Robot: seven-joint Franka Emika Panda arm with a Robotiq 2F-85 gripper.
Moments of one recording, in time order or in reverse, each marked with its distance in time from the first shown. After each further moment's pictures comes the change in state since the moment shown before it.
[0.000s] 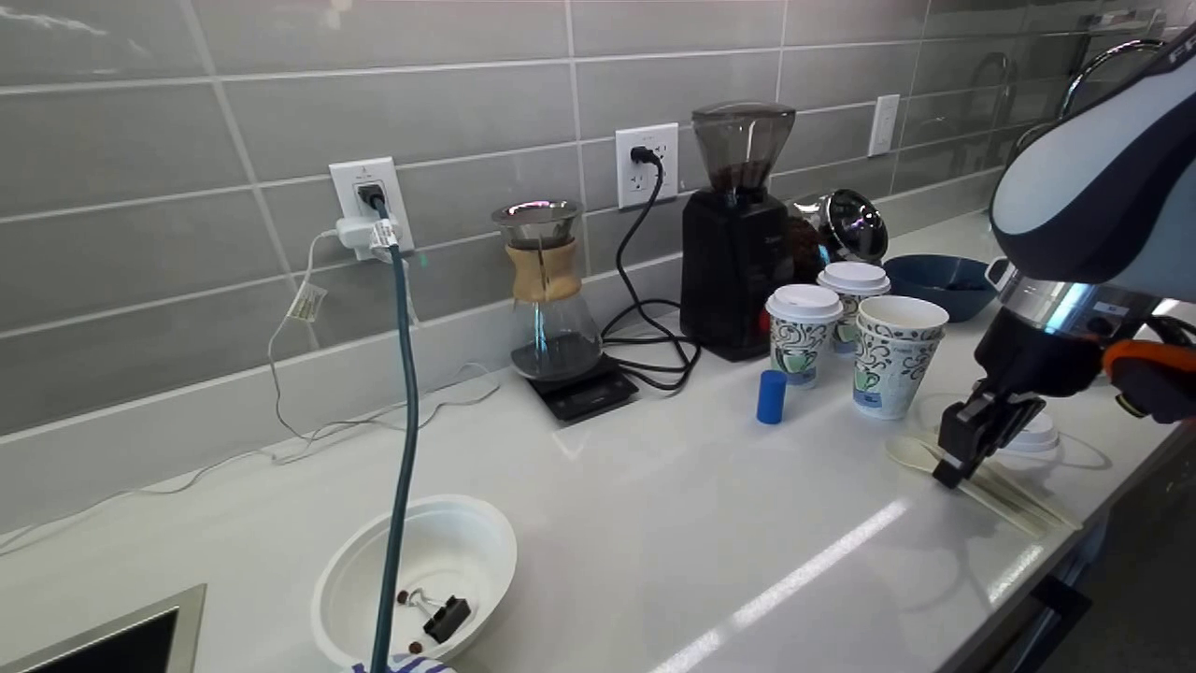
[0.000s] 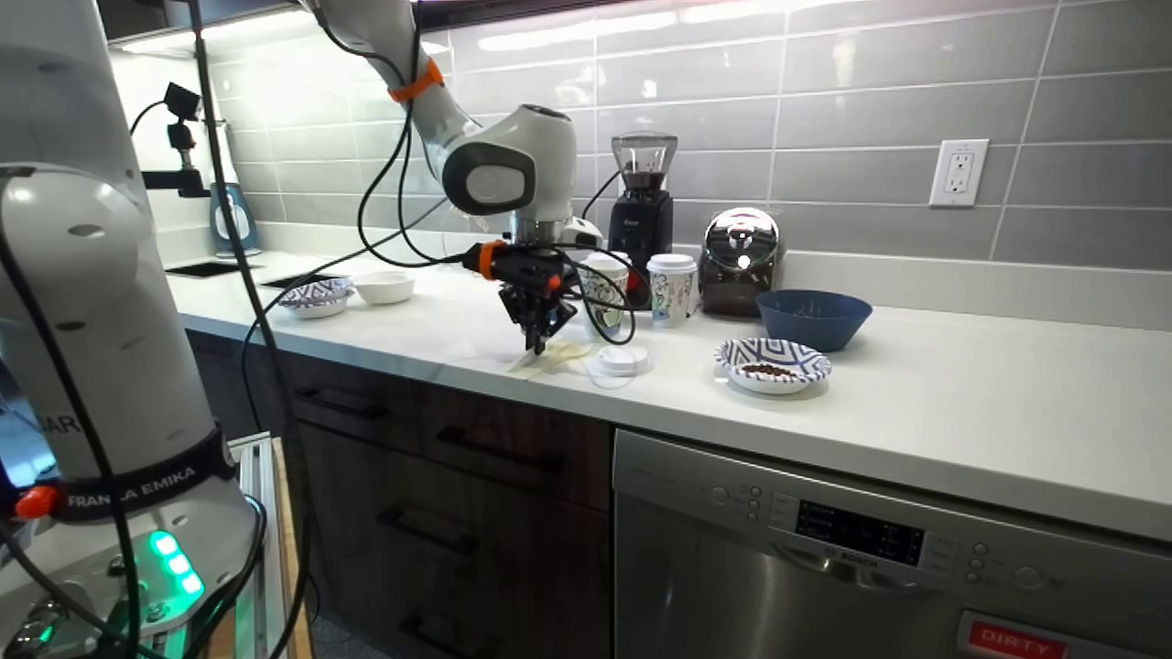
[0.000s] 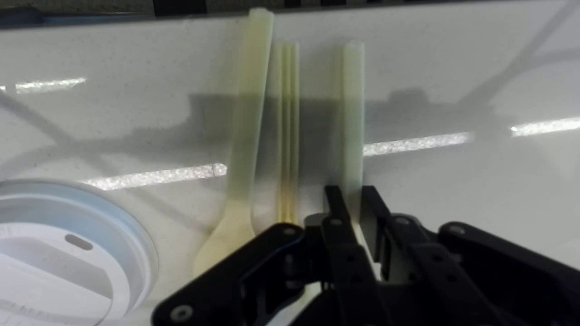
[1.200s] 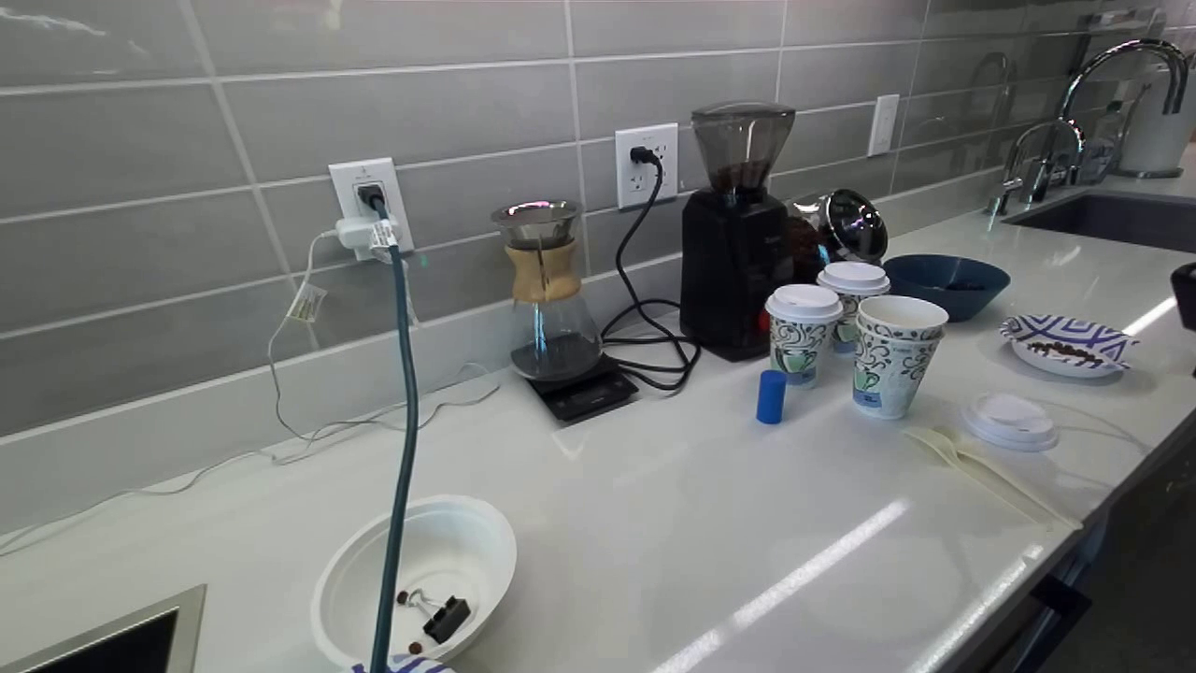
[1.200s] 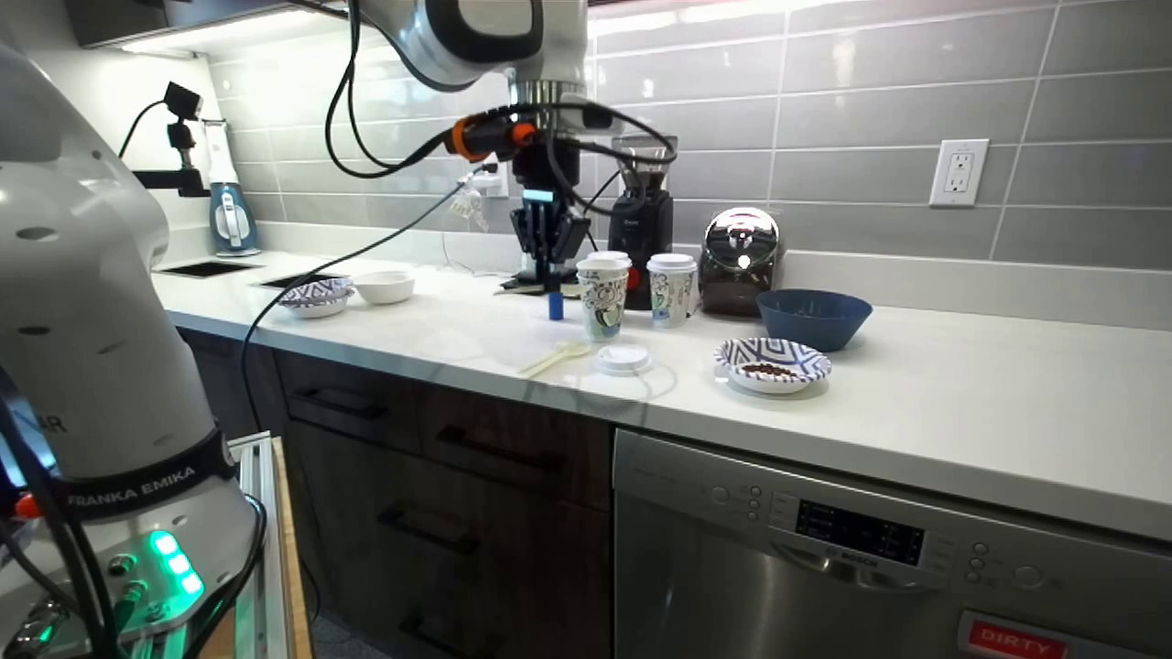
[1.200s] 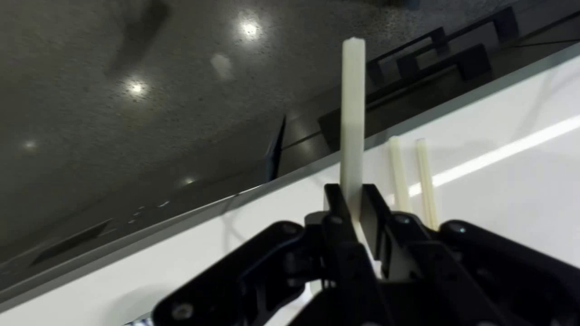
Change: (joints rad) arm -0.174 -0.357 -0.056 0.055 -0.437 -0.478 0.504
